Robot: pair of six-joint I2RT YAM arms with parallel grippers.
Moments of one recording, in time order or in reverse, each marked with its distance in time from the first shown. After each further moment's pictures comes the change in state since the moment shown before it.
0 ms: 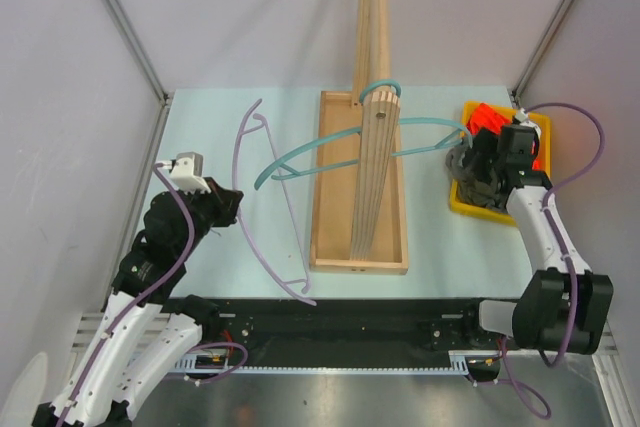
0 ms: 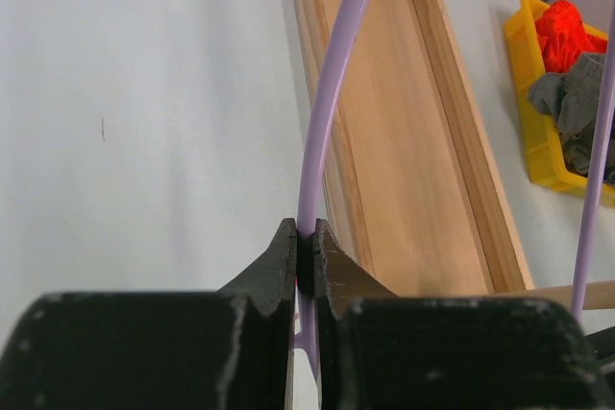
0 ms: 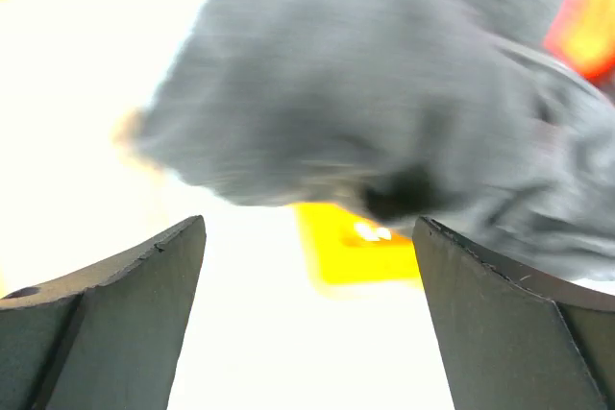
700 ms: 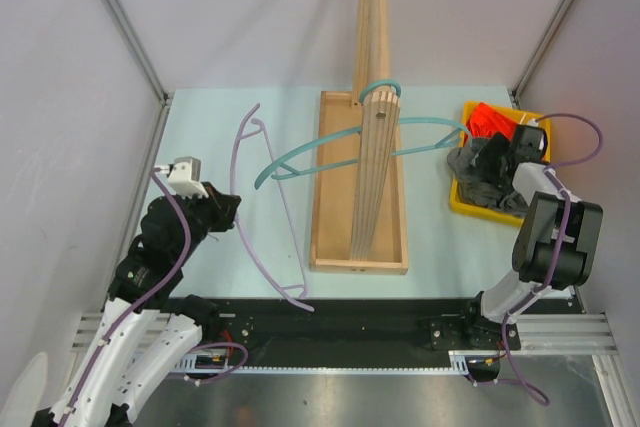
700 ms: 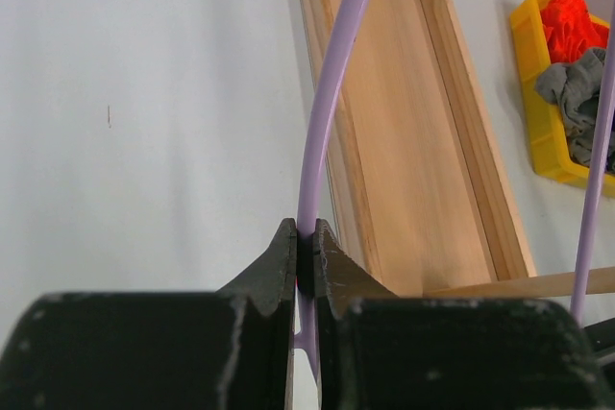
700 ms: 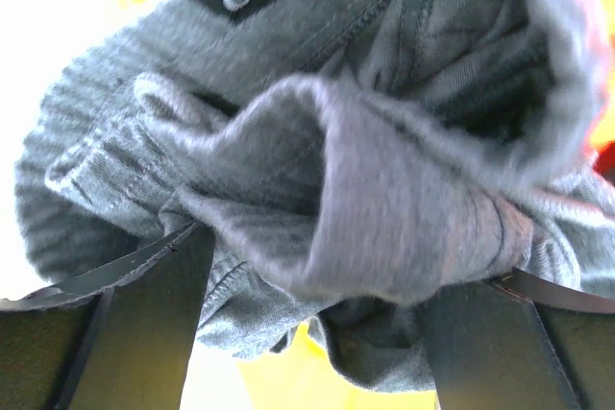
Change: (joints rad) left arm 0.000 -0.036 0.001 -0.050 -0.001 0.001; right arm -0.158 0.374 0.069 0.194 -0.147 0.034
